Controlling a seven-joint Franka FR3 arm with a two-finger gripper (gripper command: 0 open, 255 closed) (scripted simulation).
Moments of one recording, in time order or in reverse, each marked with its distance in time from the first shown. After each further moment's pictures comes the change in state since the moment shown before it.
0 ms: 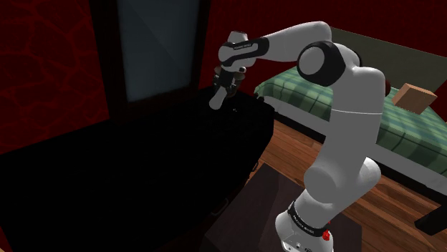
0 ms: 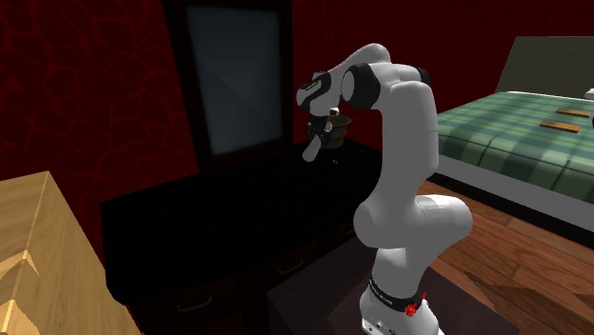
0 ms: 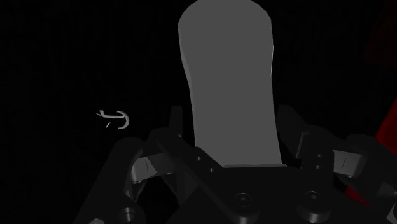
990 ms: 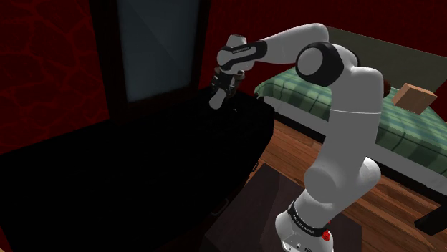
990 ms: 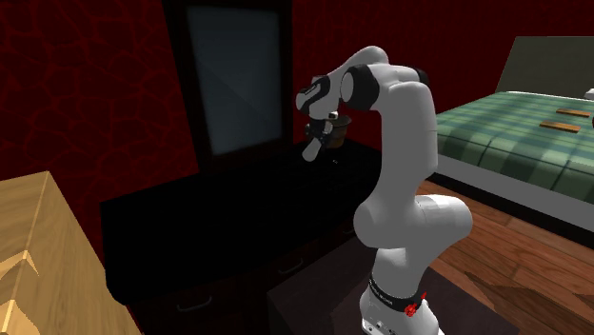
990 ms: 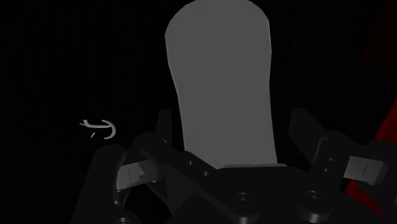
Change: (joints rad) arm 0.004 0.014 0.001 -0.023 0.001 0.065 0.005
